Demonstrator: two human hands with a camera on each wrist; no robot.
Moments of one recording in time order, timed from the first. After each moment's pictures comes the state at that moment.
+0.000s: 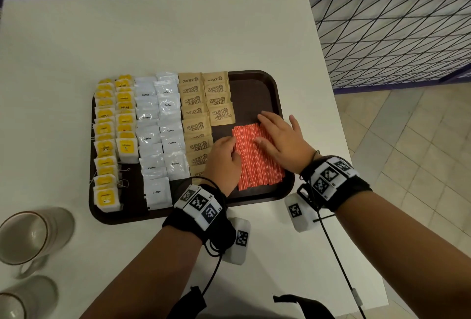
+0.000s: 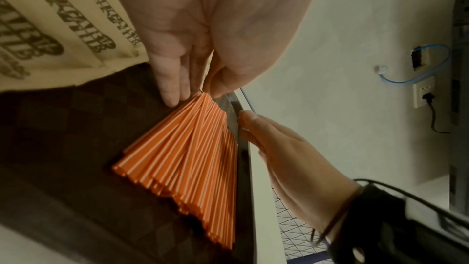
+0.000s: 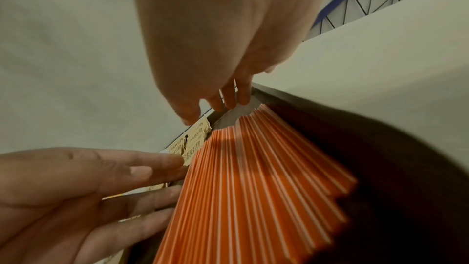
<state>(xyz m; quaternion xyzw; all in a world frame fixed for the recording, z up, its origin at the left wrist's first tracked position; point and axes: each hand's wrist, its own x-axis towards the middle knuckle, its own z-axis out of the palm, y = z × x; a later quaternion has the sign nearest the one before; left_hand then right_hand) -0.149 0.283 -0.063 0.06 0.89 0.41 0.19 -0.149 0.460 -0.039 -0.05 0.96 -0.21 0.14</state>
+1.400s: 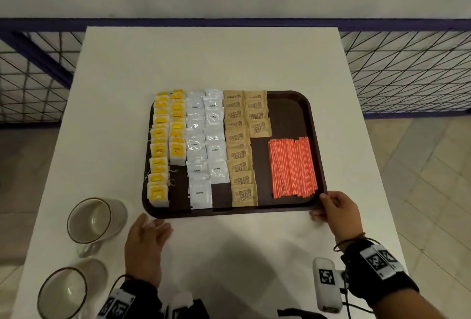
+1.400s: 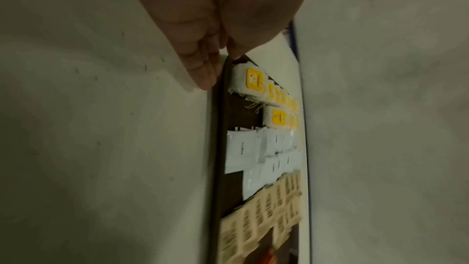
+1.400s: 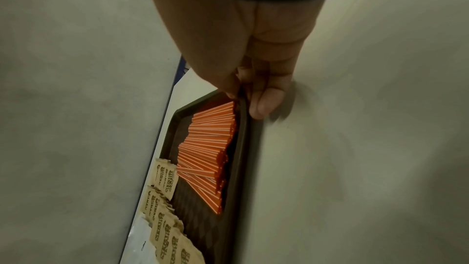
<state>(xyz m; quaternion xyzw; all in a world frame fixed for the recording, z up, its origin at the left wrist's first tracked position) -0.037 0.071 -0.046 -0.43 0.61 0.67 0.05 -0.031 0.439 -0.065 0.41 0.73 -0.54 0.01</state>
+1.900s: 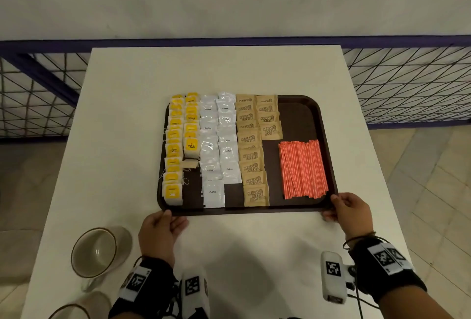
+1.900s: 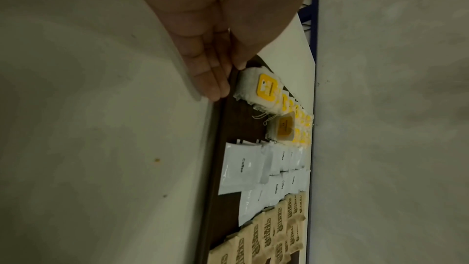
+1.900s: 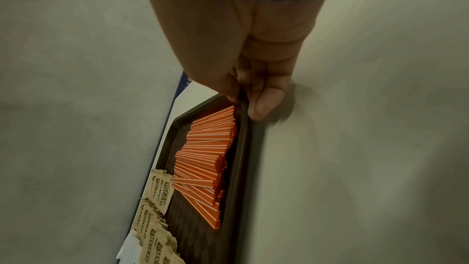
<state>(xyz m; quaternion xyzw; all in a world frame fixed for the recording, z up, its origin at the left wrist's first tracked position) -0.114 0.088 -0.051 -0.46 0.56 0.69 0.05 -0.080 0.457 -0.069 0.43 0.75 -0.50 0.00</state>
